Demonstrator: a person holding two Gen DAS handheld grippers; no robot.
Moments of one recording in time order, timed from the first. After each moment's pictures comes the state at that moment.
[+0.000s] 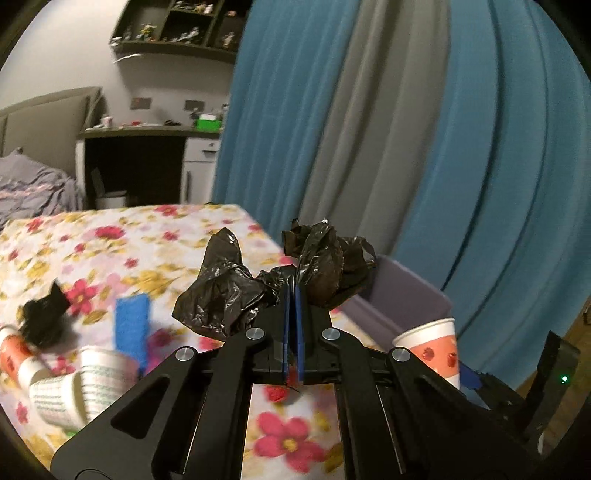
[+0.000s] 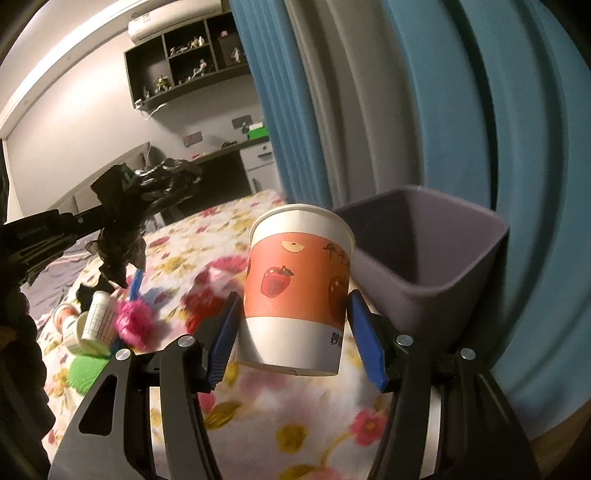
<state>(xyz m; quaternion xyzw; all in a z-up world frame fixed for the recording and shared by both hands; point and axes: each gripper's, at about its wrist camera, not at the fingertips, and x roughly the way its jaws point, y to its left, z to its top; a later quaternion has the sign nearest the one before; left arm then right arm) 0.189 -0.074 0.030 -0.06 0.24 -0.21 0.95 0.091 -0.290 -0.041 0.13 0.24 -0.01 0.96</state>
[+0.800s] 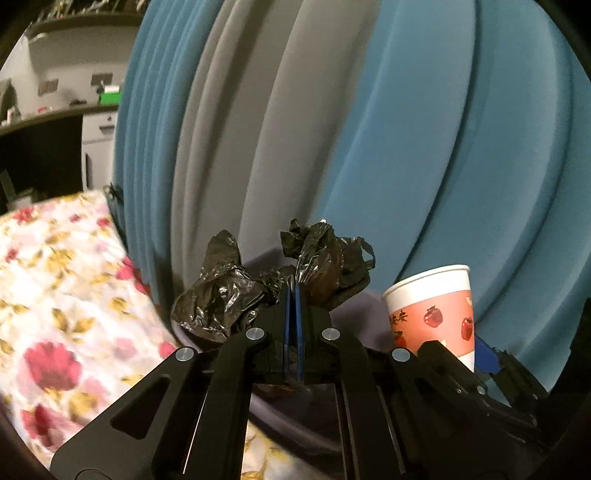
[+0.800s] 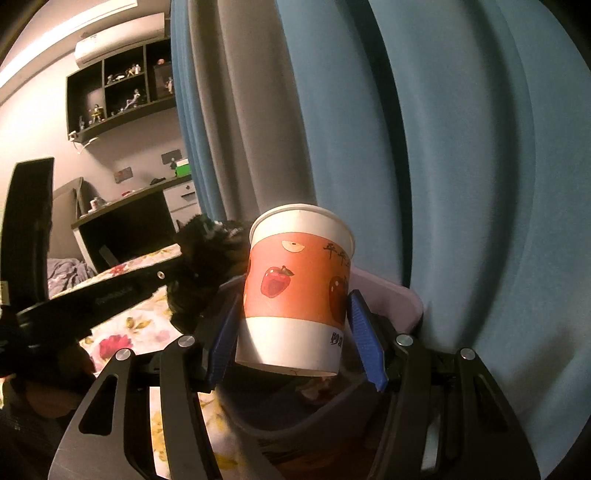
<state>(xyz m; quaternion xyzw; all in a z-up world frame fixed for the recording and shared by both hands) 0.316 -0.277 -0.024 -0.04 0.29 -0.35 0.89 0.147 -0.411 -0.031 0.12 0.20 -0.14 0.96</state>
